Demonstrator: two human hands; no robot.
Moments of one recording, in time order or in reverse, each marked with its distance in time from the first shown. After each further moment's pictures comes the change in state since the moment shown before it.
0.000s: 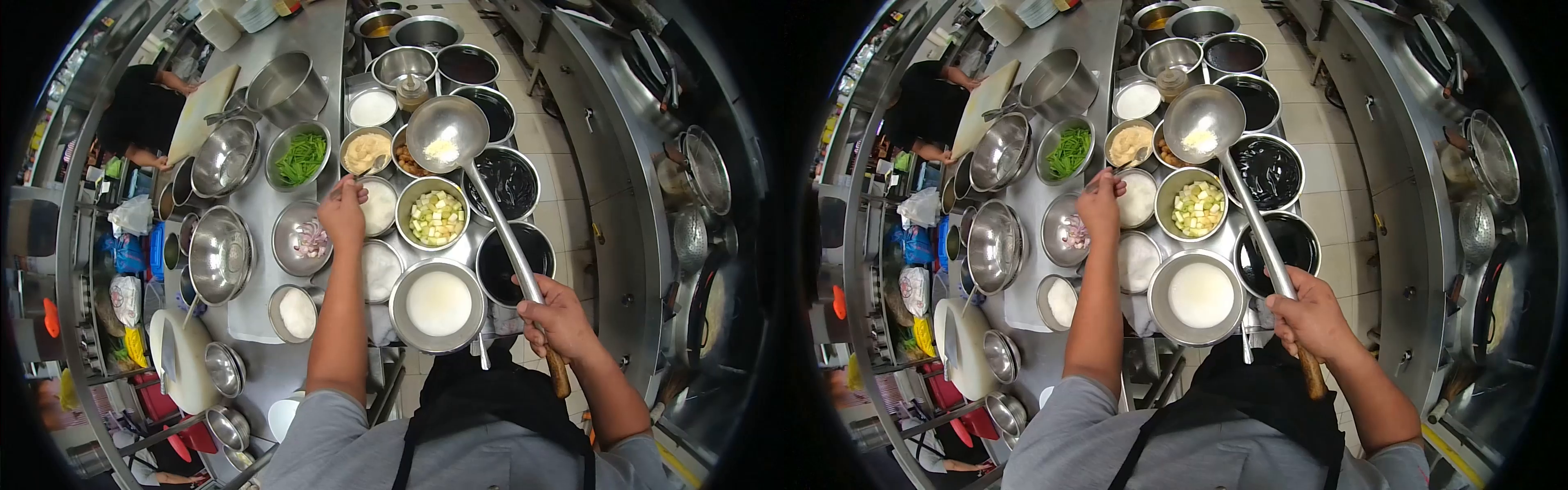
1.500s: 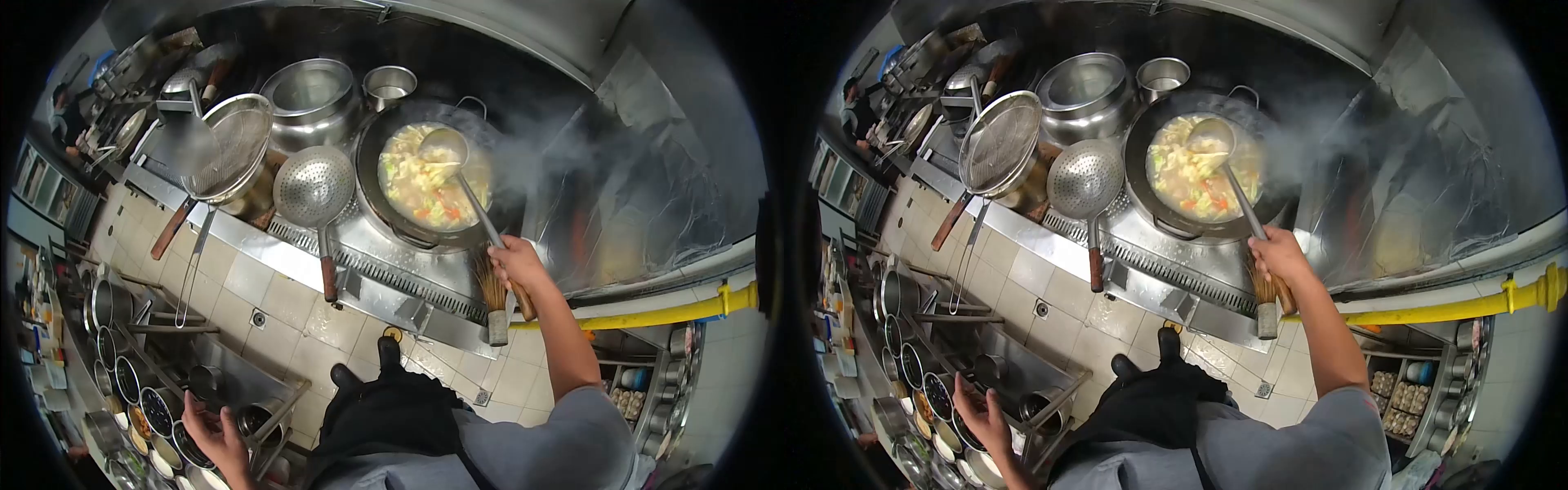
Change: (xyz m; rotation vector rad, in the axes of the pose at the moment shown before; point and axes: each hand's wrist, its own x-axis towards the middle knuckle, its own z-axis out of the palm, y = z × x) left_hand -0.449 0.146 0.352 0.600 -0.766 0.568; right_hand -0.412 0.214 -0.635 0.332 1.107 -0.055
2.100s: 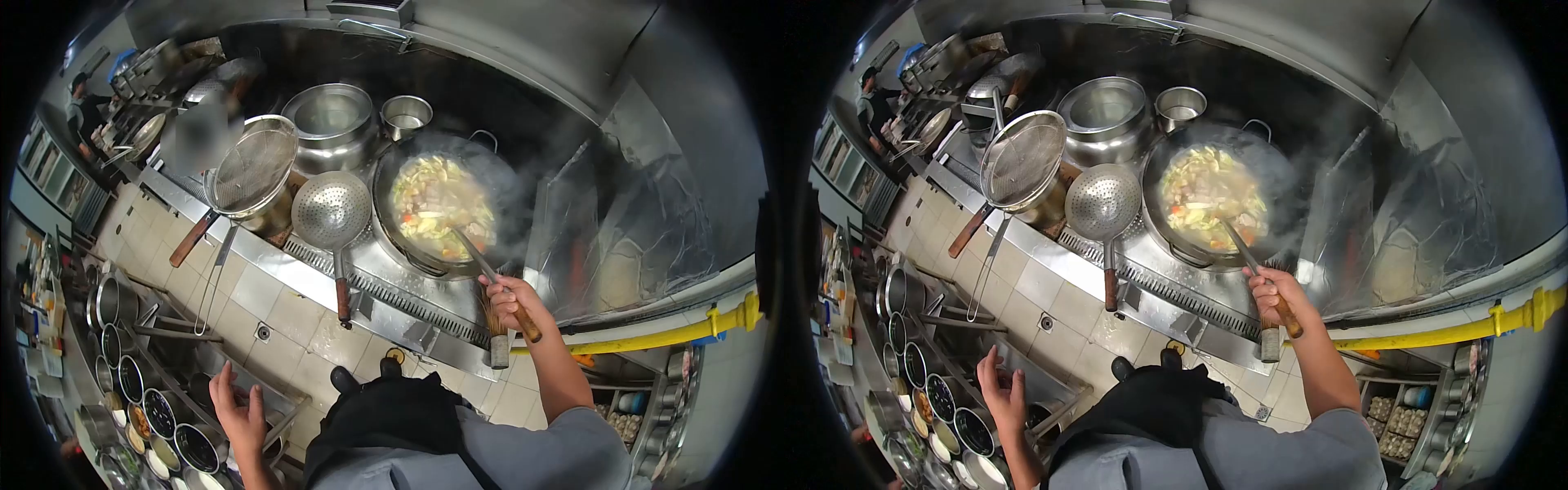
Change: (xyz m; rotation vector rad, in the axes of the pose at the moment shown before) left_hand 0.036 0.026 0.033 -0.072 -0.177 0.014; right_hand -0.010 0.004 0.007 1.164 -0.479 0.399
